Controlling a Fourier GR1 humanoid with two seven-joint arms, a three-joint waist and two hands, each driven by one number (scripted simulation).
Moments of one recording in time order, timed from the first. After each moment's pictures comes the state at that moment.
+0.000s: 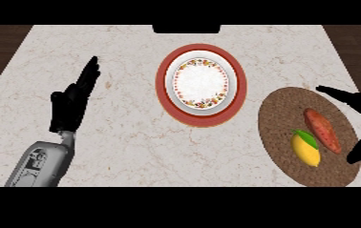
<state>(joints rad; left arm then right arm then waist) -0.26 0.32 -0.14 -1.39 0.06 0.16 0.07 -0.25 -0.86 0.19 -1.26 0.38 0.47 -0.05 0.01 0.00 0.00</state>
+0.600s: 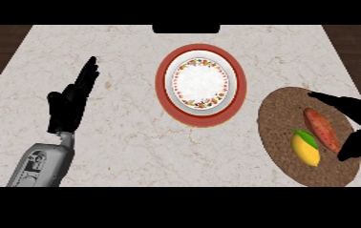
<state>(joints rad) -0.24 0.27 -0.08 -1.42 0.02 0.12 0.09 -0.33 -0.74 0.17 -1.02 0.60 0.46 -0.18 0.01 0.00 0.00</state>
